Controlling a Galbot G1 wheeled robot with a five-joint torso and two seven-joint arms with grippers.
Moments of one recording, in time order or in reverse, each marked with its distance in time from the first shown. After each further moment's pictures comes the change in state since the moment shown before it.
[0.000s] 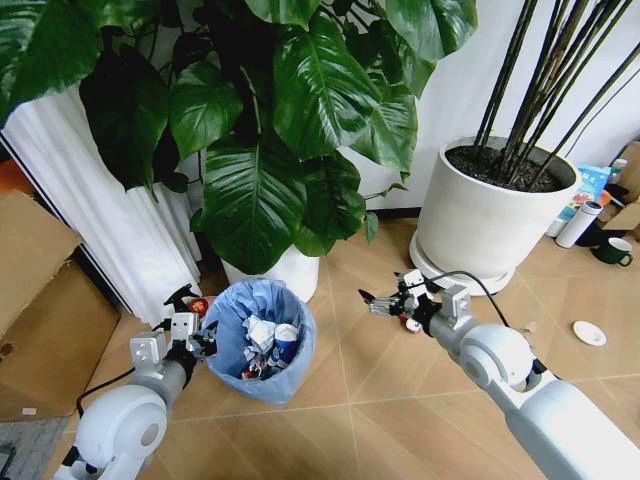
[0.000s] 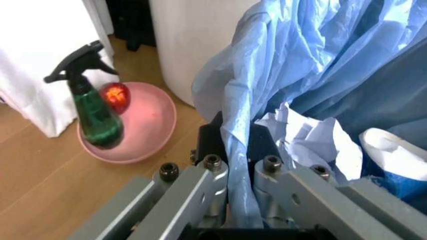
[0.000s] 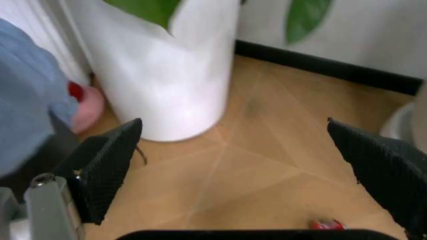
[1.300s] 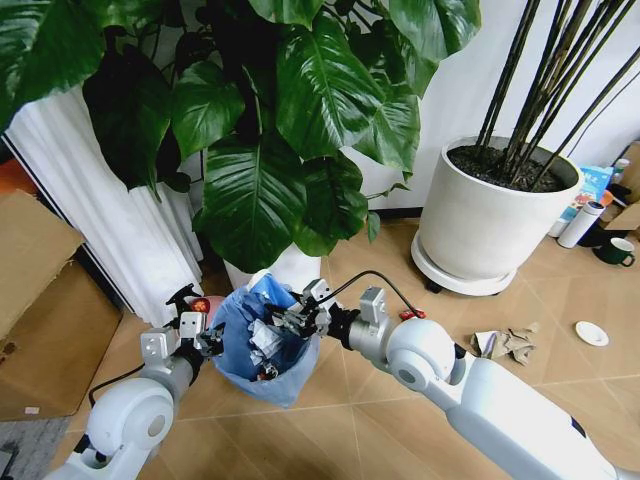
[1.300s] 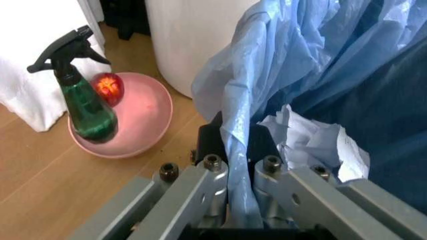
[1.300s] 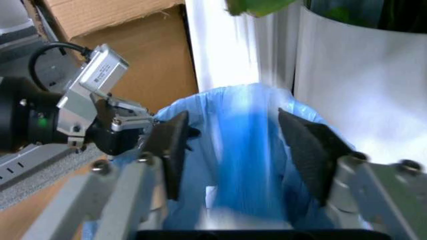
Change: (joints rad) left arm -0.056 0.028 0.052 0.056 -0.048 0.008 -0.013; right arm 0.329 0.047 -0.491 0.089 0.189 0.003 -0.010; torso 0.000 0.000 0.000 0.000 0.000
